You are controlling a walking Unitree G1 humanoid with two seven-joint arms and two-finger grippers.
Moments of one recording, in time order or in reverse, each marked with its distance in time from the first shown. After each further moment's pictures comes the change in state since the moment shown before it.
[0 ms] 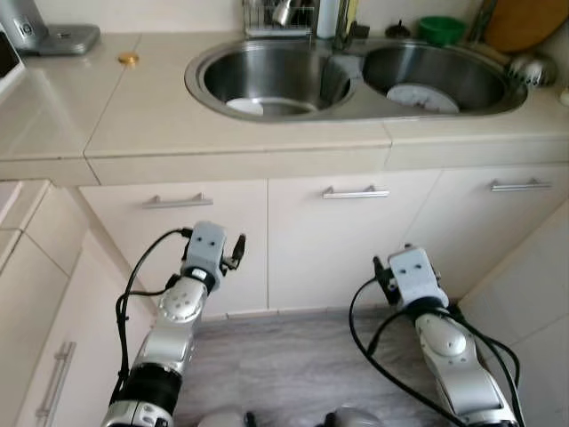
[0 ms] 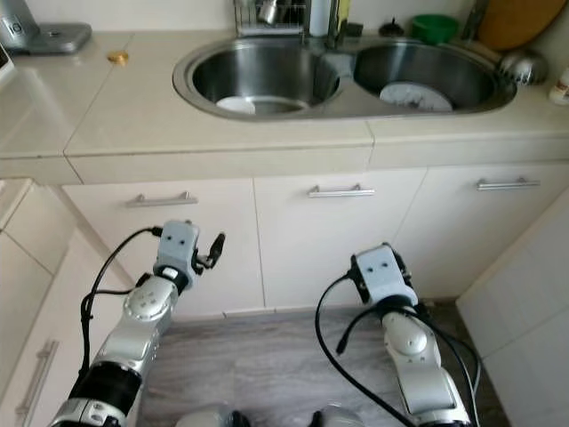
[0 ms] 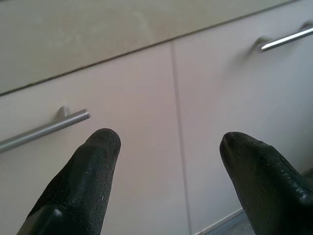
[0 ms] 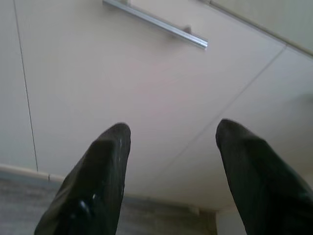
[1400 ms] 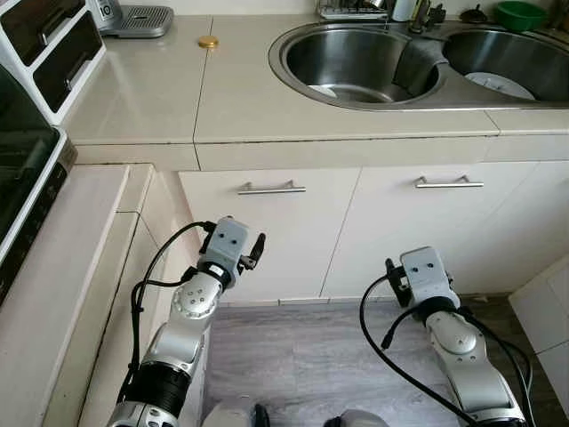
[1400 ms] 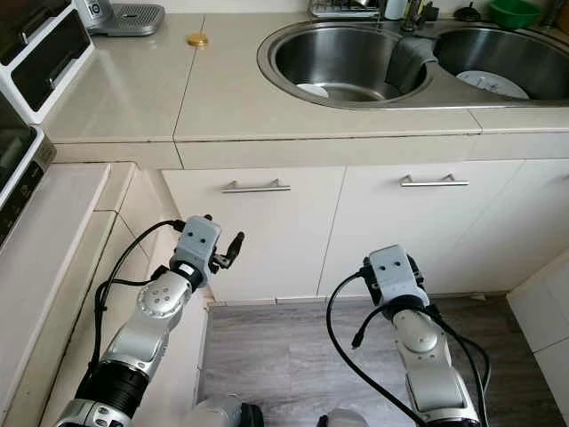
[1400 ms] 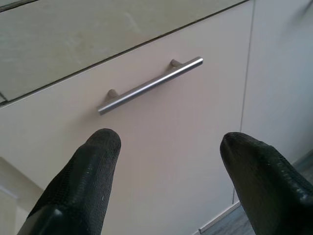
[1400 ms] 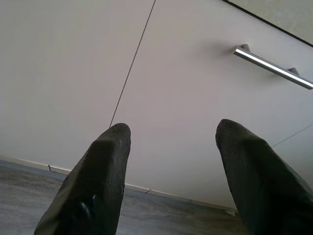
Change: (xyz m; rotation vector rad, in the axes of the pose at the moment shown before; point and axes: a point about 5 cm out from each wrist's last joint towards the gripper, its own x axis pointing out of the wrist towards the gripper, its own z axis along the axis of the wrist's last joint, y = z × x) left arm -0.001 -0.002 0.011 0.127 -0.016 -0.072; right arm 0.005 0.001 0.006 0.034 0.009 0.012
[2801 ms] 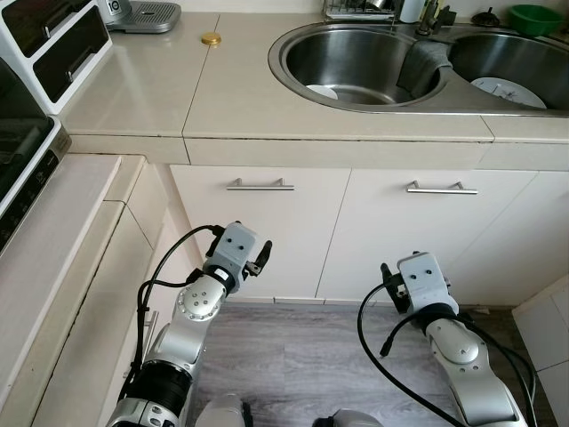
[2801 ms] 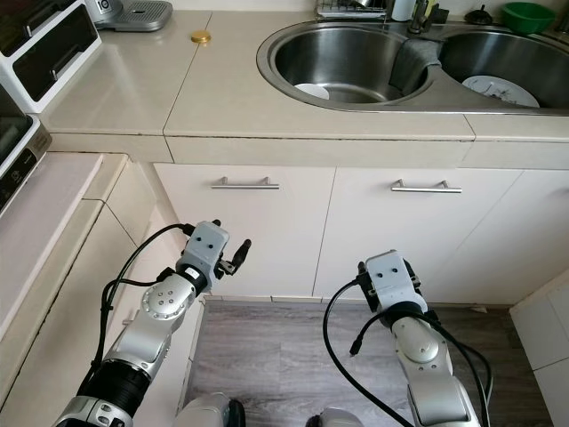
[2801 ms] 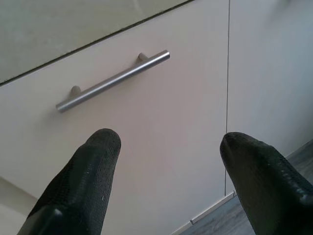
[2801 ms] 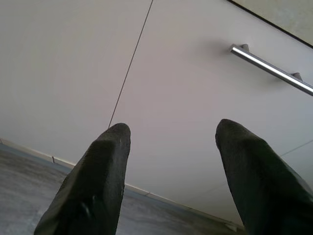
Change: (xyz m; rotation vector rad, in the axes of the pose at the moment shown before) left arm 0.000 -0.005 -0.009 0.030 0.032 -0.036; right arm -0.014 0.005 -0.003 -0.037 -0.010 0.041
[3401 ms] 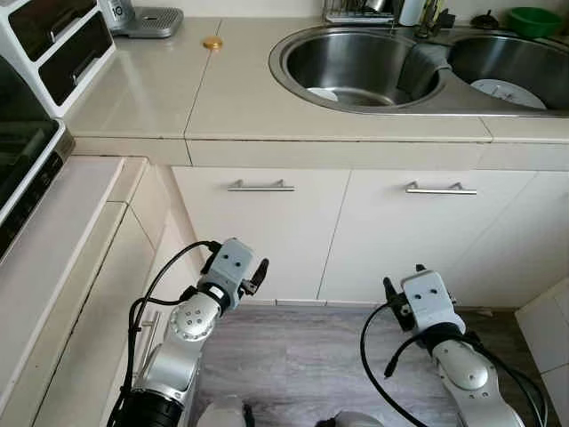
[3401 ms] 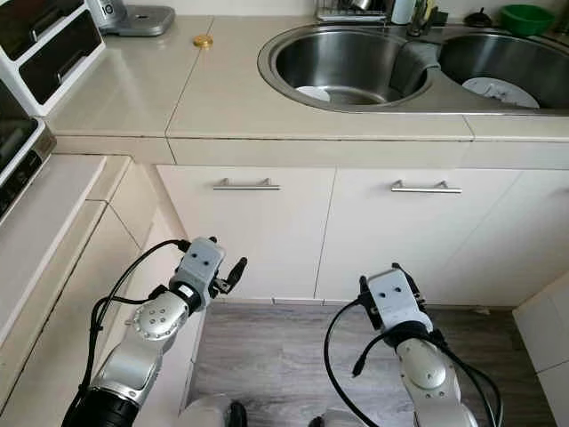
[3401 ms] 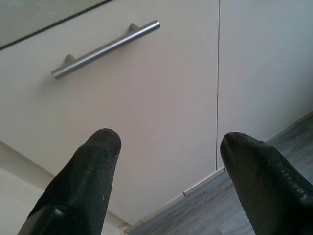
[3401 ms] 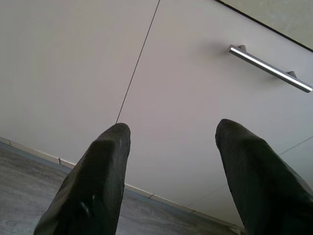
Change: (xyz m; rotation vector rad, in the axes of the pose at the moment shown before) left arm -0.024 -0.005 -0.008 -0.023 0.093 -0.030; right arm -0.020 0.003 -0.005 0.013 -0.025 0.008
